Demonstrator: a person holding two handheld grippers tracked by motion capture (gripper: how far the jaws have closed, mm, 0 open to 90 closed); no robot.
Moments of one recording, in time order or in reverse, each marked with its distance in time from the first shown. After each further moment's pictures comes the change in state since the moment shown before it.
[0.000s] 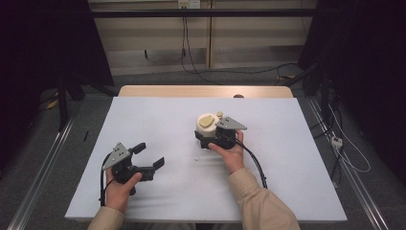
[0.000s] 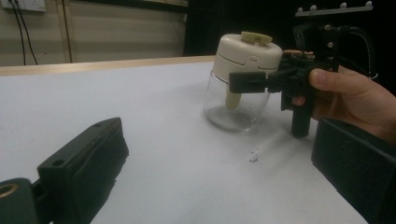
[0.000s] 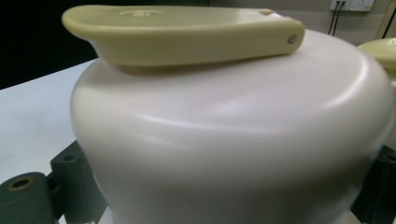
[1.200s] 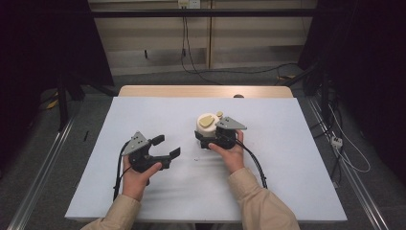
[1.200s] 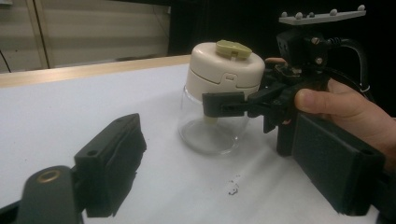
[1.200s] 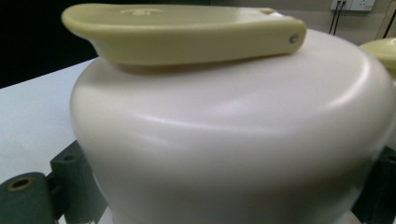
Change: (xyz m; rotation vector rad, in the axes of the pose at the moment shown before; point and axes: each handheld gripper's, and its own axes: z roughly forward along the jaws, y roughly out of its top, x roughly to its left) left arm -0.018 0.024 0.043 0.034 -0.056 0.021; right arm 0.000 0.000 0.000 0.005 0.000 -0.001
